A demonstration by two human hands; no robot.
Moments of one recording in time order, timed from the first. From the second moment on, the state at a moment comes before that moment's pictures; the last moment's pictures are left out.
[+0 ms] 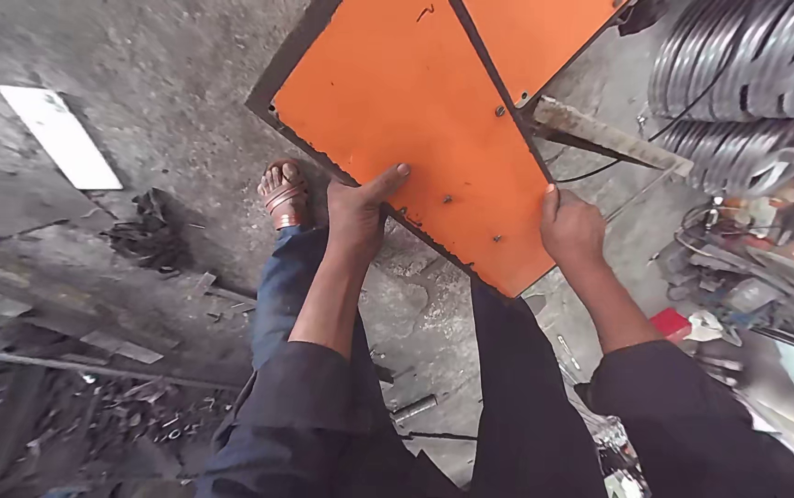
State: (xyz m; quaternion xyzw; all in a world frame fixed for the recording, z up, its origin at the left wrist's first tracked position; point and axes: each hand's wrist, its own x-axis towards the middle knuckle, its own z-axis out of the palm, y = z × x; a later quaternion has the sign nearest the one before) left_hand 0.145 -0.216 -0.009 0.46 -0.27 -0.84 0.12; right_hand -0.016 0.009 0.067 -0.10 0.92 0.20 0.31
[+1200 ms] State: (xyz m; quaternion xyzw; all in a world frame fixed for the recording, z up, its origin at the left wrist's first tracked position) left_hand 0.161 -0.234 -0.004 0.43 -0.31 -0.85 0.01; right_hand 0.080 -0.097 0.055 -0.44 0.84 -0.21 0.25
